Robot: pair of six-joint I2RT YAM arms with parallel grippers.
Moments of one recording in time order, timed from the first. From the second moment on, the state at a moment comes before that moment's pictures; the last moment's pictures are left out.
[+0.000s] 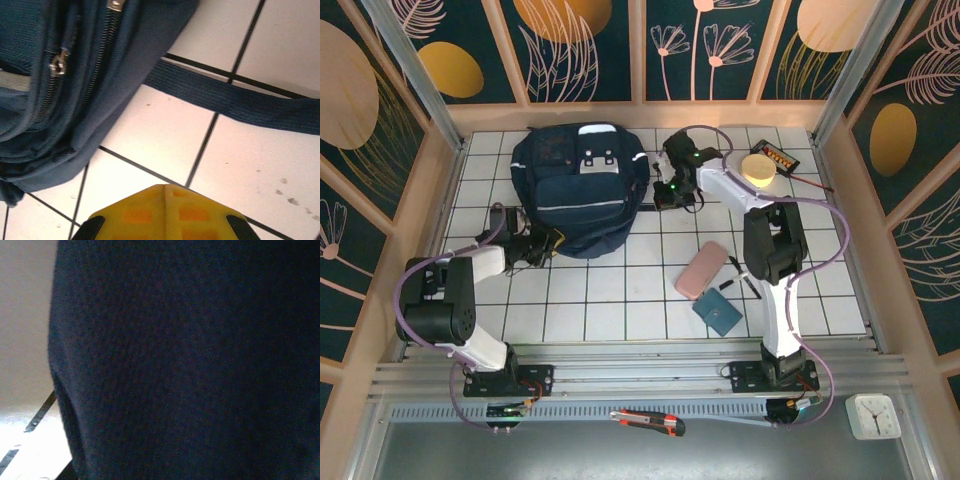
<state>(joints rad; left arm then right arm) 0.01 1.58 0.65 0.03 0.60 -1.10 0.48 2.12 1.80 -0.87 -0.28 0.16</state>
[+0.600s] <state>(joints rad) 0.02 1.58 0.66 0.01 0.61 -1.09 0.74 2.10 1.63 -0.69 -0.50 0.17</state>
